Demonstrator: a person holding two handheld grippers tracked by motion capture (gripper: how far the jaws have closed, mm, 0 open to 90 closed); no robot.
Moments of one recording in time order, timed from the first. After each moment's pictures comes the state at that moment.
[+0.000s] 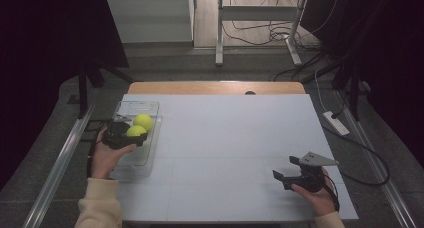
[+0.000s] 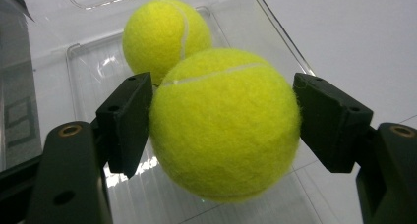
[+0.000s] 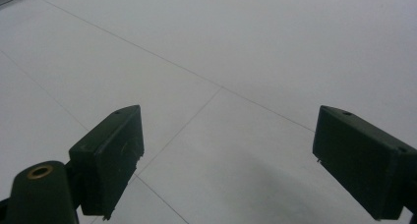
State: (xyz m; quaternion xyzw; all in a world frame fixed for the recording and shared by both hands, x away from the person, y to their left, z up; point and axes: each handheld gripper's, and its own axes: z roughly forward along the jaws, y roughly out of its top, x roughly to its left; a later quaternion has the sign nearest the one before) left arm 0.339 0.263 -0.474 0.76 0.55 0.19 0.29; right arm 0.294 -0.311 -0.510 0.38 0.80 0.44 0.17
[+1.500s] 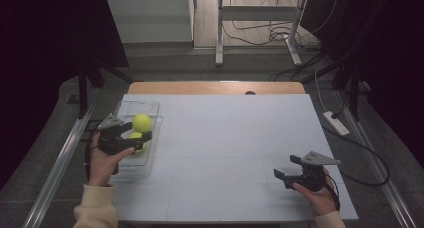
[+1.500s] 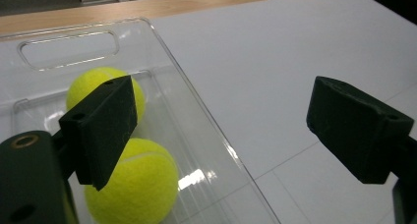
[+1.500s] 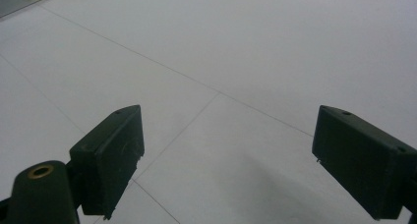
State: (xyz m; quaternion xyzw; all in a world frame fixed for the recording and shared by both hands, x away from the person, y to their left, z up) left arm 0.305 0.260 -0.452 0.72 0.50 0.18 0.45; right arm 0.296 -0.315 -0.510 0.38 0.79 0.45 0.17
